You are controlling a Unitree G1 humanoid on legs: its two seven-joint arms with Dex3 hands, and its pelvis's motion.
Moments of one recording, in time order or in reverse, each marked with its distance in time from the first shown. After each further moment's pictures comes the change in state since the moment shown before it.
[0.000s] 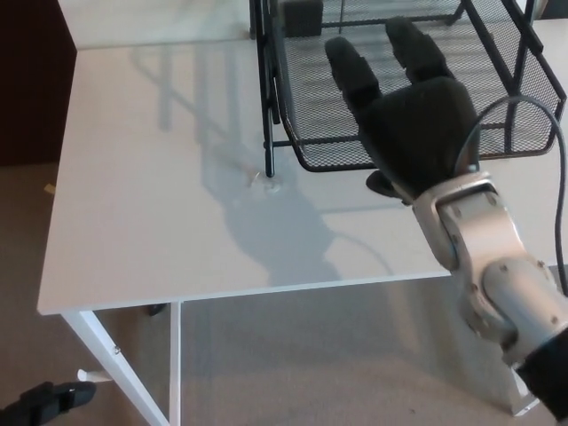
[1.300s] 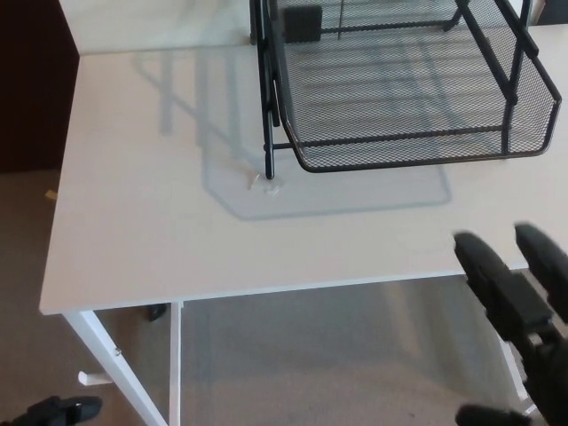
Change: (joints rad) left_arm 0.015 0.003 -0.033 0.023 0.002 0.001 0.000; right_arm 1.125 -0.189 -0.442 -0.800 0.364 -0.353 -0.021
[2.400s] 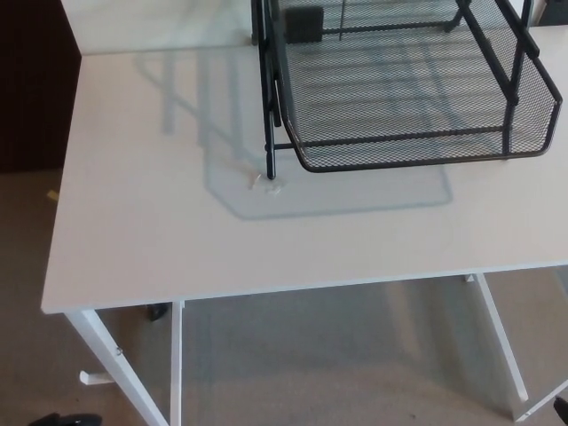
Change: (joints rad) left_arm 0.012 0.000 -0.007 0.046 0.003 -0.021 0.002; right_arm -0.219 0.185 -0.214 1.097 0.493 -0.178 0.149
